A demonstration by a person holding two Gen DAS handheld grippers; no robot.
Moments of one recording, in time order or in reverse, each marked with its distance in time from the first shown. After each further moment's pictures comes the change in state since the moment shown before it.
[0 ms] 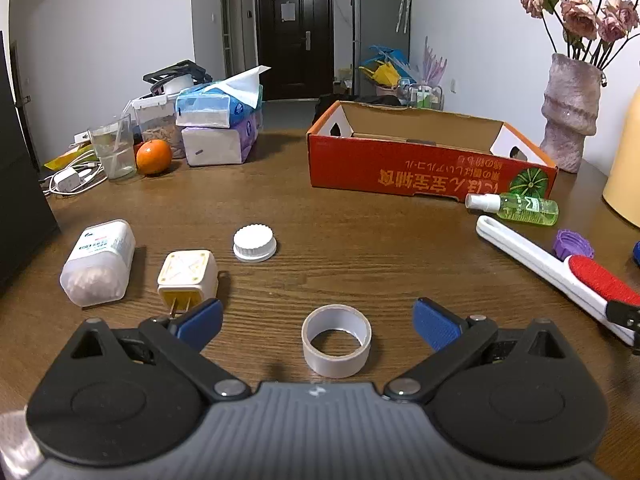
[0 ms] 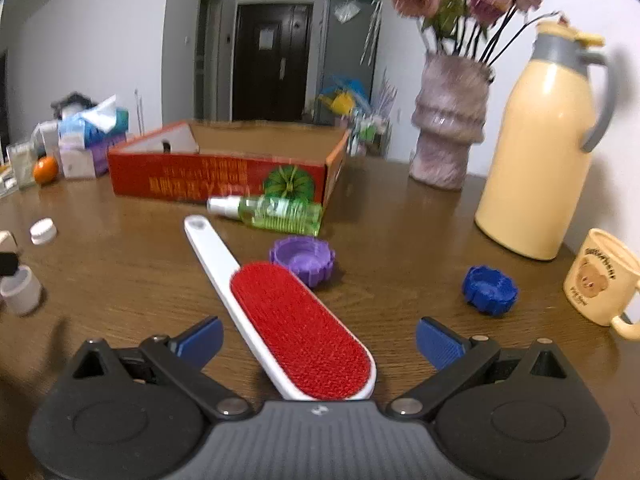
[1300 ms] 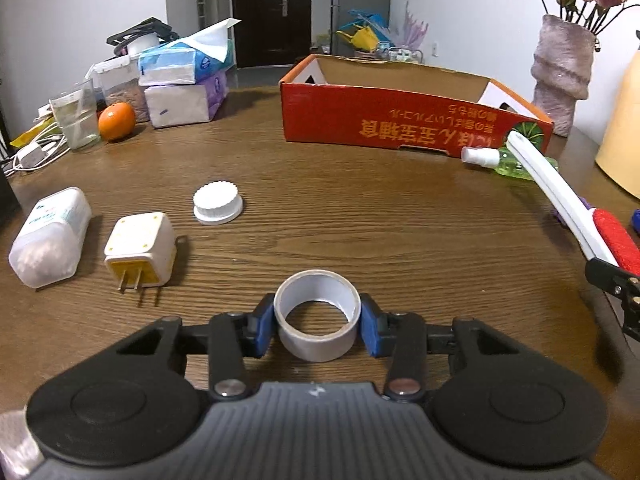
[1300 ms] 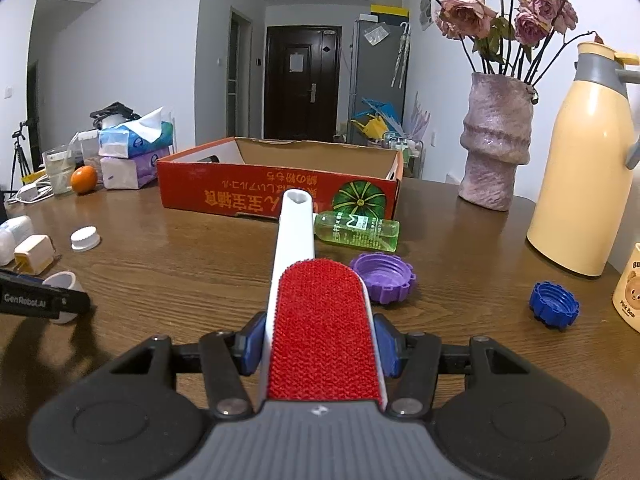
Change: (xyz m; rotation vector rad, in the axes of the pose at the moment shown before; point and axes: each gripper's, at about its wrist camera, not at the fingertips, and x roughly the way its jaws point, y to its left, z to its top) left arm 0.037 -0.004 -0.011 0.024 0.106 -0.078; right arm -0.002 0.043 -0.008 -0.011 -0.104 0.086
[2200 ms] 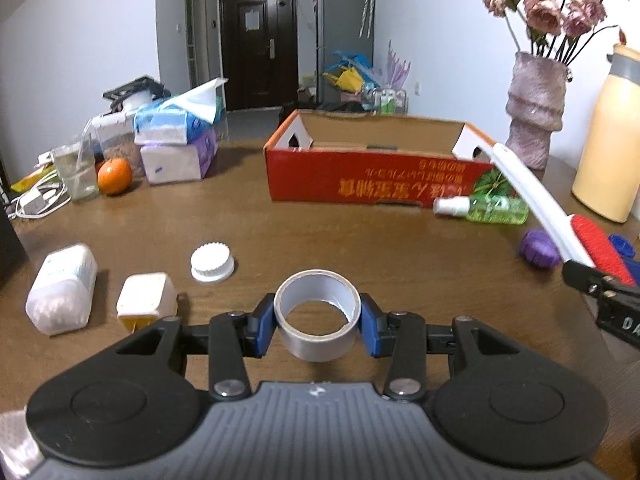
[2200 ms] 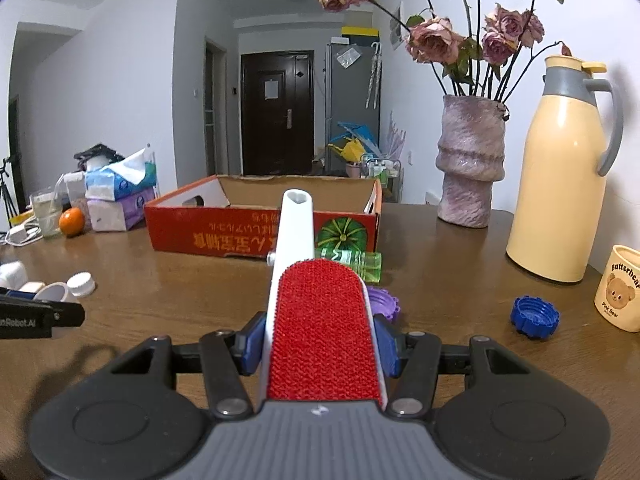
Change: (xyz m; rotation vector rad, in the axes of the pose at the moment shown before) left arm -0.035 -0.012 0.016 0.036 -0.140 -0.021; right arm -0.016 -0.001 0.013 0.075 -0.080 -0.045
